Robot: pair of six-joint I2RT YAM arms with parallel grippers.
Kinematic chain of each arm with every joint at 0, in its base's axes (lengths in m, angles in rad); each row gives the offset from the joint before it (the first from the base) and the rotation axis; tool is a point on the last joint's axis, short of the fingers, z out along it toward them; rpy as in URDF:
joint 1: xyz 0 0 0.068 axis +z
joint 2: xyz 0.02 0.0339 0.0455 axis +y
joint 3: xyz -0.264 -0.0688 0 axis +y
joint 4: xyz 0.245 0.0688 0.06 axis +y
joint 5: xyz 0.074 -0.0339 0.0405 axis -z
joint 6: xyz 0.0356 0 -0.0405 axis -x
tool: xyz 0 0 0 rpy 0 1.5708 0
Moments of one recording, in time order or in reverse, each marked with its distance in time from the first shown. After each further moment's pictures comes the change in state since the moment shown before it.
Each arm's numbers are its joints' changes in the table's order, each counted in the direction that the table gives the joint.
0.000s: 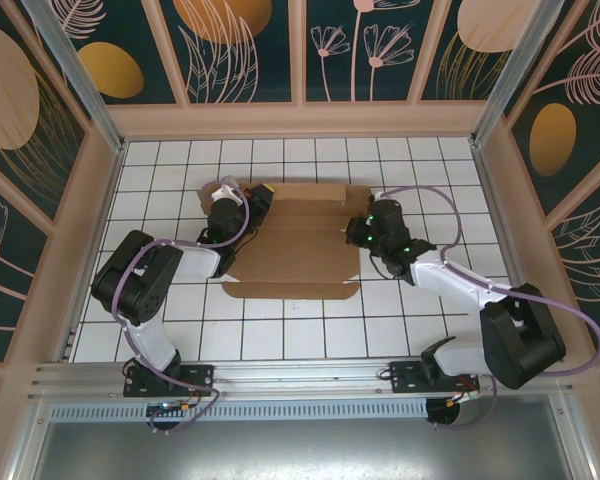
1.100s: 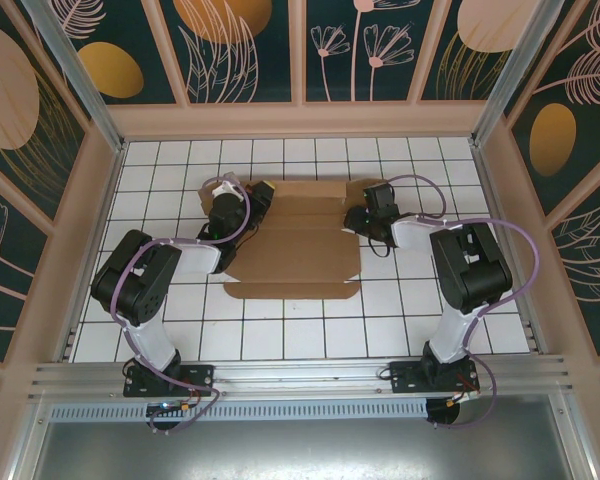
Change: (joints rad) left arm 0.000 -0.004 -0.041 0.071 -0.003 -0.008; right arm -0.180 0.470 -0.231 -0.012 -0.037 0.029
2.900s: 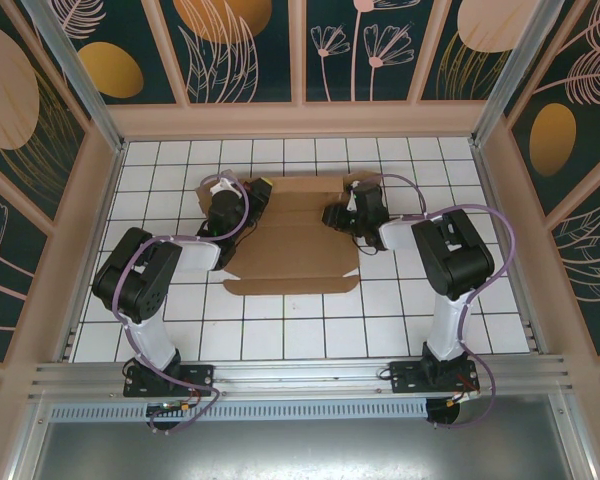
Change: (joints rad) left arm 0.015 0.019 -0.024 0.002 -0.006 0.000; right arm 0.053 0.130 -0.006 -0.317 -0.258 0.008
